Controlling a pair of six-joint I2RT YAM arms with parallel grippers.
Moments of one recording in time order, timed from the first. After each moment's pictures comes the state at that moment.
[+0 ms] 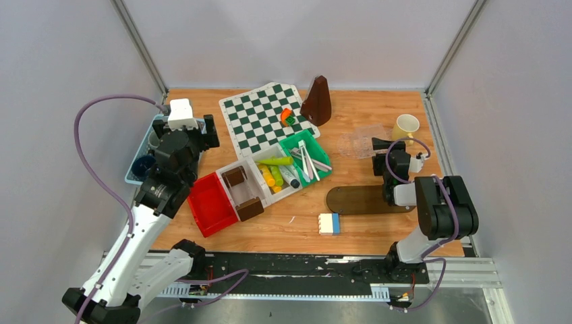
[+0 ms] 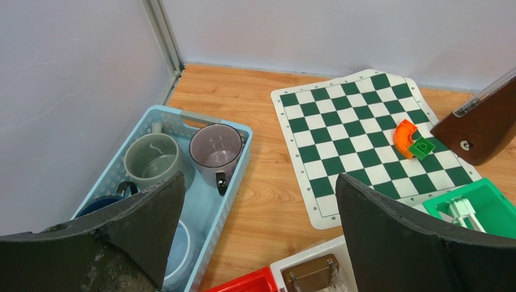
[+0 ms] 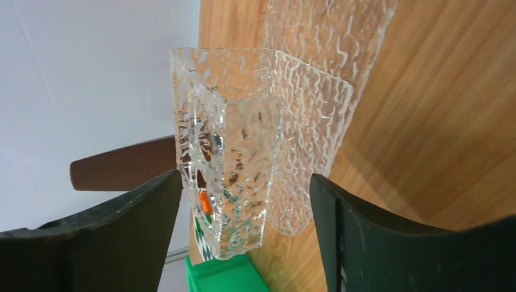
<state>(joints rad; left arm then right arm) -0.41 0.83 0.98 -0.26 -0.57 -0.06 0.02 1.61 0.42 0.85 0.16 1.40</state>
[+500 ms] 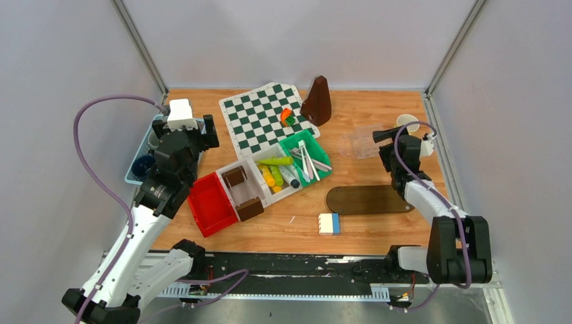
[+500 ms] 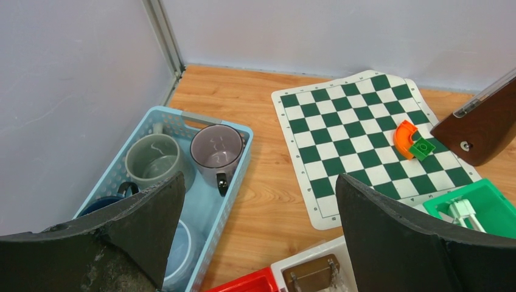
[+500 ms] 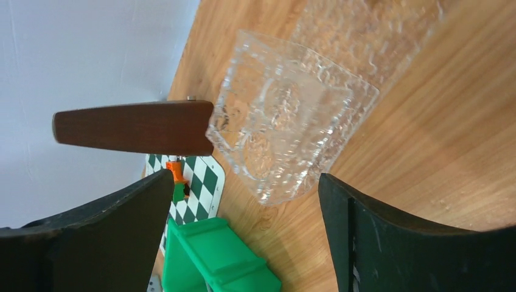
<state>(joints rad) -0.41 0.82 0.98 -0.26 -0.57 -0.05 0.02 1.30 0.56 0.30 0.13 1.16</state>
